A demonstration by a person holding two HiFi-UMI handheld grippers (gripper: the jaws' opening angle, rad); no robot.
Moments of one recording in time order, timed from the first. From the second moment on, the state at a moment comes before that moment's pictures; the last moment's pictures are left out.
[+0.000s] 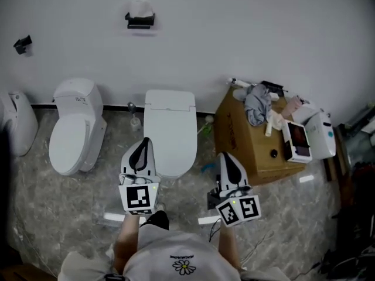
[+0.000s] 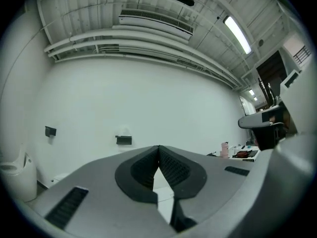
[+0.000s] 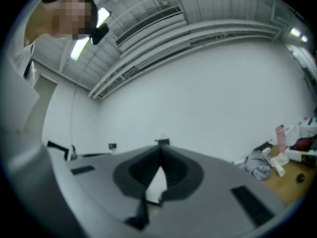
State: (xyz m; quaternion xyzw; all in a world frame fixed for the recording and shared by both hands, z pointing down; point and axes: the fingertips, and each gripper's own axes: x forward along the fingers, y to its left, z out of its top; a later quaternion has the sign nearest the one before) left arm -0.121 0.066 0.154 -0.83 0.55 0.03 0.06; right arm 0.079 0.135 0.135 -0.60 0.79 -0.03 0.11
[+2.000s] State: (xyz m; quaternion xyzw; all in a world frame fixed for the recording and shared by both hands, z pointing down) left arm -0.074 -0.074 0.307 -0.87 0.49 -0.06 -0.03; right arm 0.080 -0.048 0.292 -0.52 0.85 -0.12 -0.07
